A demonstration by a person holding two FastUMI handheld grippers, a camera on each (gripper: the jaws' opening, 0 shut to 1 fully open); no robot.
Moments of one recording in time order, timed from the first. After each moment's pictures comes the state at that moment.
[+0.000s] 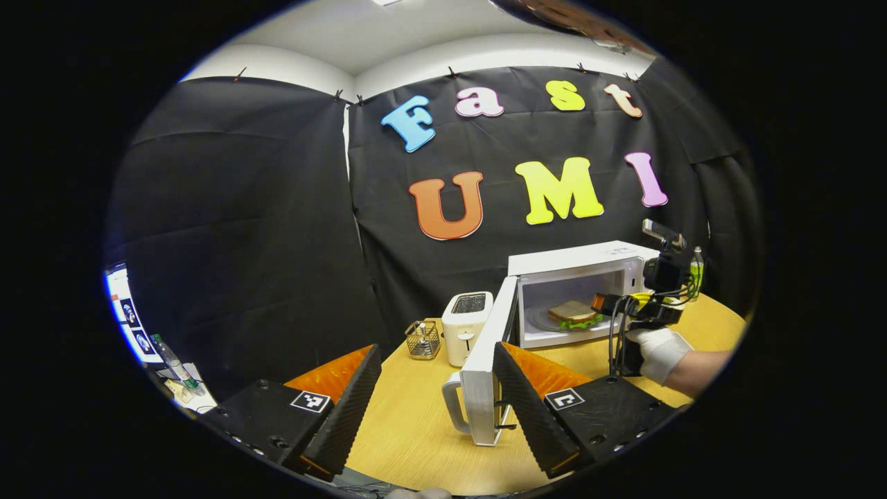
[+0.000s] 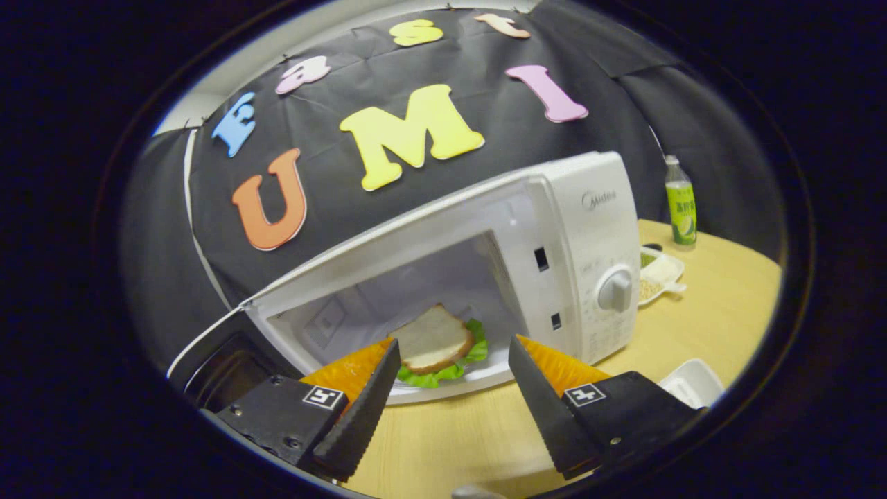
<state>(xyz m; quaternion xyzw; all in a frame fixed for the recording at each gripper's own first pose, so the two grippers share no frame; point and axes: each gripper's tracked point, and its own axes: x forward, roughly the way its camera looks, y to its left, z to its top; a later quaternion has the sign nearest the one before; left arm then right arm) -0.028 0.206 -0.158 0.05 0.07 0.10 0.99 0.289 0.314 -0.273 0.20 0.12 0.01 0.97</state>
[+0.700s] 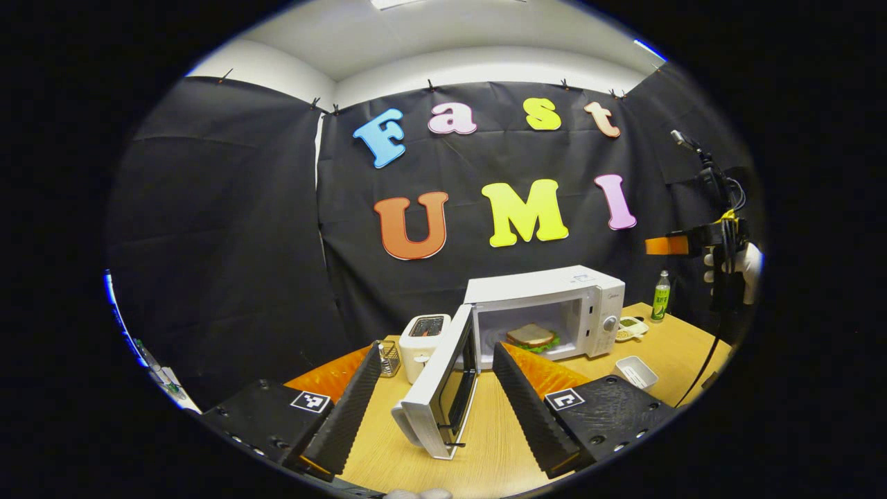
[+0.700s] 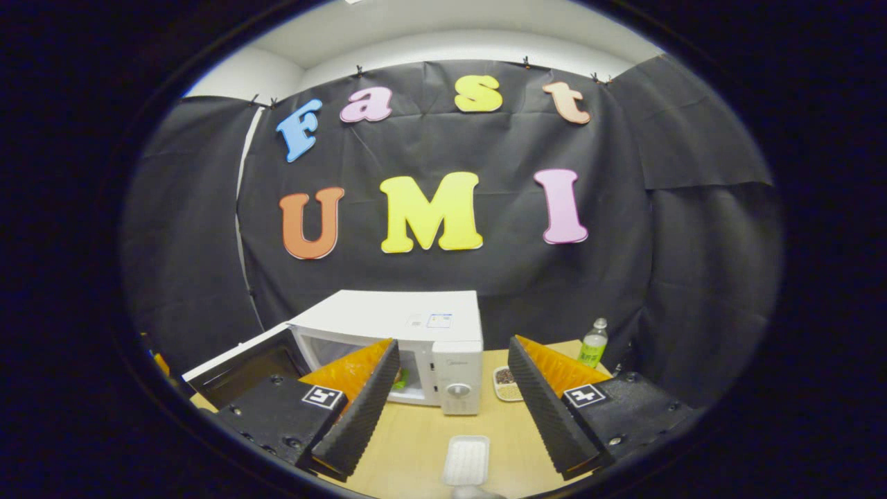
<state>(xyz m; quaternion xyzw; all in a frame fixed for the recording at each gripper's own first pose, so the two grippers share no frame) -0.011 0.149 -0.117 0.04 0.04 0.03 1.00 0.132 0.143 -0.090 0.04 0.07 0.02 1.00</state>
